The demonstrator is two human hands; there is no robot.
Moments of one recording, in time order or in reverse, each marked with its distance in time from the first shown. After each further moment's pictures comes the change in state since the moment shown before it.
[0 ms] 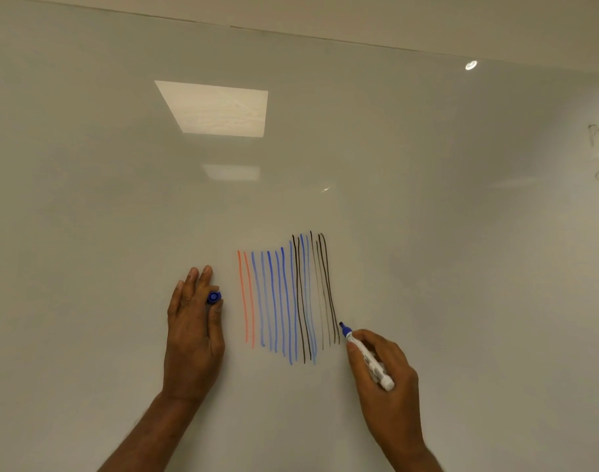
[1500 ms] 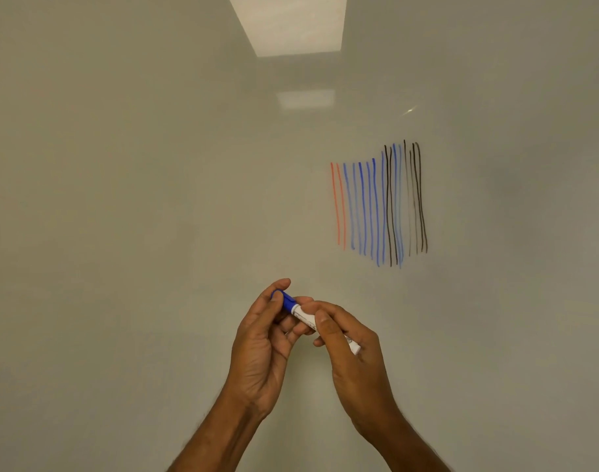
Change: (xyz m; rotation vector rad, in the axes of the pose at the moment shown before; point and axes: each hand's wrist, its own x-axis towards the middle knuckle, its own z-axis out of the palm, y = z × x) left_hand -0.095 0.094 -0.127 -1.138 0.052 -1.208; right_hand -0.127 -0.143 0.075 0.521 -0.479 0.372
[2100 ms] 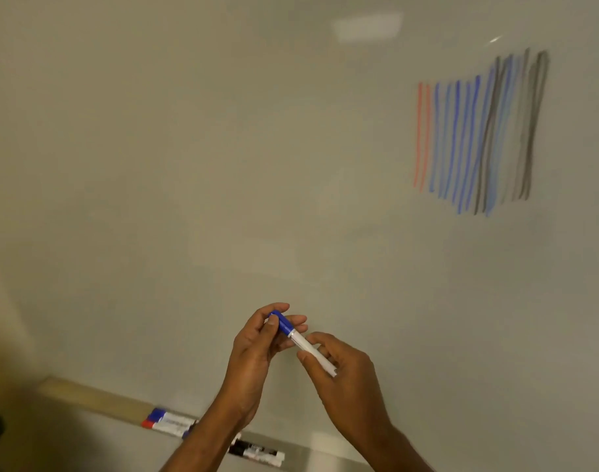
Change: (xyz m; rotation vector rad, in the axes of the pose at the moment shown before) left_hand -0.048 -0.011 -0.150 0.659 0.125 0.039; right_hand -0.077 0.108 0.057 -0.361 -0.228 0.071
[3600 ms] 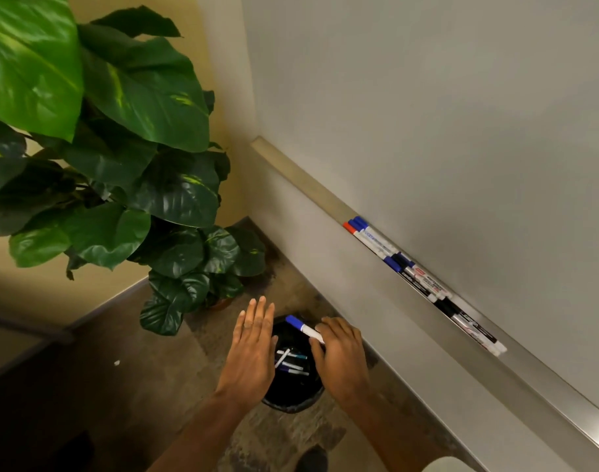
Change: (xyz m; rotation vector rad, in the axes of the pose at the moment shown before) left_hand -0.269 -0.280 -0.391 1.475 0.224 -0.388; right_hand -0.217 0.144 0.439 -0.474 -0.695 -0.218
